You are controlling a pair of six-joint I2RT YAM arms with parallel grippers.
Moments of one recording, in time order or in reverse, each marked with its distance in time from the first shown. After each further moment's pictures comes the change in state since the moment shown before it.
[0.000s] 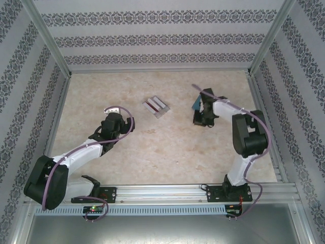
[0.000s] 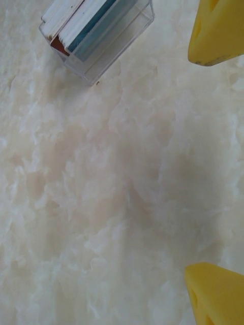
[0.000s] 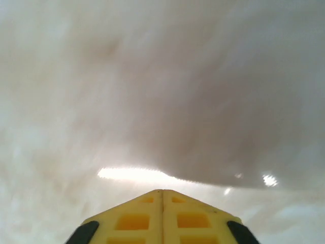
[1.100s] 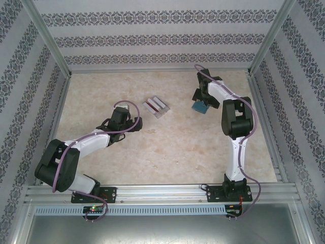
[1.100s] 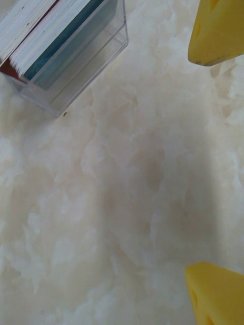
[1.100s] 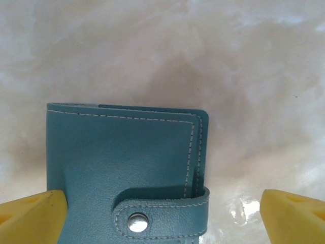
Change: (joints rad) left arm -0.005 0.183 0.111 -0.032 0.166 -0.008; right arm -0.167 0.531 0.735 -0.180 0.373 0.212
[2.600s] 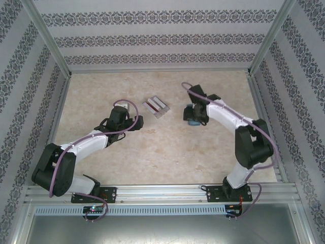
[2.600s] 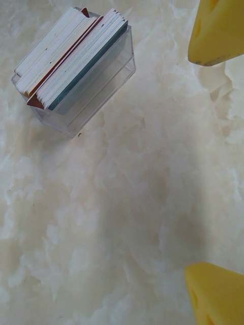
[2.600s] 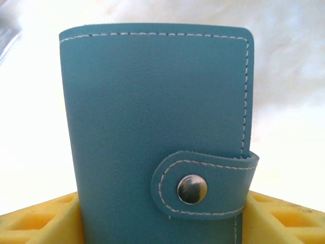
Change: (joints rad) left arm 0.000 -0.064 -0.006 -0.002 0.026 -0.009; right arm 0.270 -0.549 -0.571 0.093 -0.129 -0.134
